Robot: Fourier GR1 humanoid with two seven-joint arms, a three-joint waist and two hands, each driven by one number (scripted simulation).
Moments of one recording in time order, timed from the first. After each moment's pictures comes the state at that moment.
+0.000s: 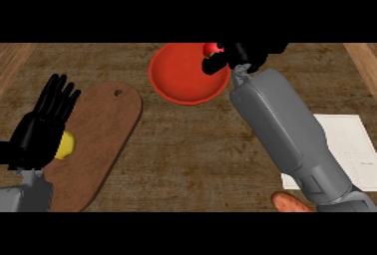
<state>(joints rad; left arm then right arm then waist) -0.14 0.21 0.14 -1.62 0.31 -0.08 0.08 -1.03 -0.10 0.22 -1.02 0.98 -0.13 0.79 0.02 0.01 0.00</state>
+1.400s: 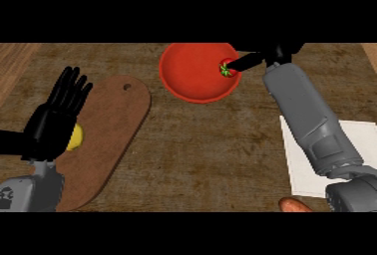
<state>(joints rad) -0.20 0.18 0.11 -1.60 0.30 -0.09 0.08 -1.15 -0.16 -0.26 -0.35 0.64 -0.37 0.10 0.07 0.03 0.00</state>
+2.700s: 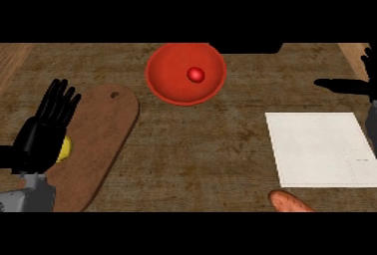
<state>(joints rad) -0.12 0.19 0.15 -1.61 0.28 -0.09 0.06 -0.77 -0.47 -0.52 -0.53 0.25 -0.07 -0.22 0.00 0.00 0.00</state>
